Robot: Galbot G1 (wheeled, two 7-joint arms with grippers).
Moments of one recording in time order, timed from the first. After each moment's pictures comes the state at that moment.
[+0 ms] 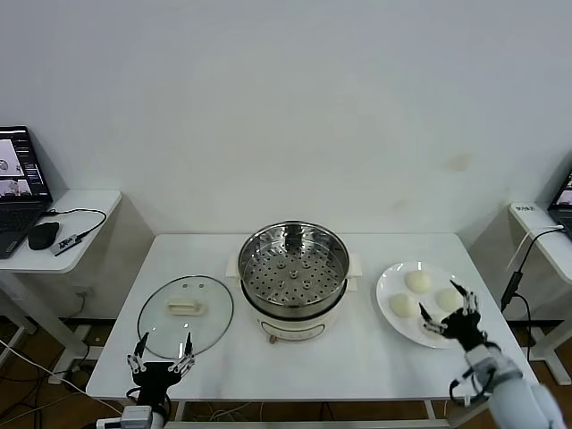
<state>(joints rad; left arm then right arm) 1.69 -1.34 -0.54 -2.07 -0.03 0.10 -0.21 -1.26 0.87 0.65 1.77 -0.34 -0.09 -0.40</state>
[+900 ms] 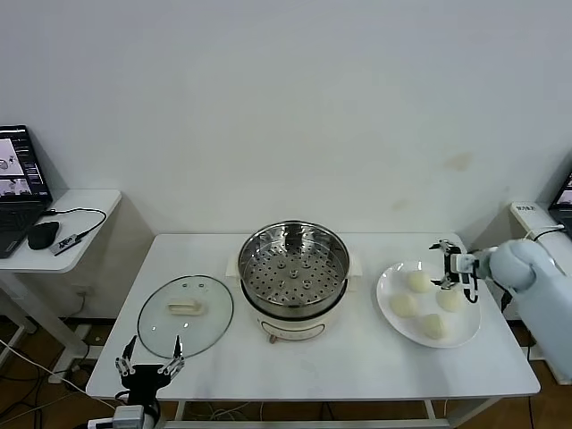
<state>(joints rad) 1.70 -1.35 -0.59 -2.07 -0.02 0.12 -0.21 -0.24 0.74 -0.26 1.07 -0.47 0.06 -0.95</state>
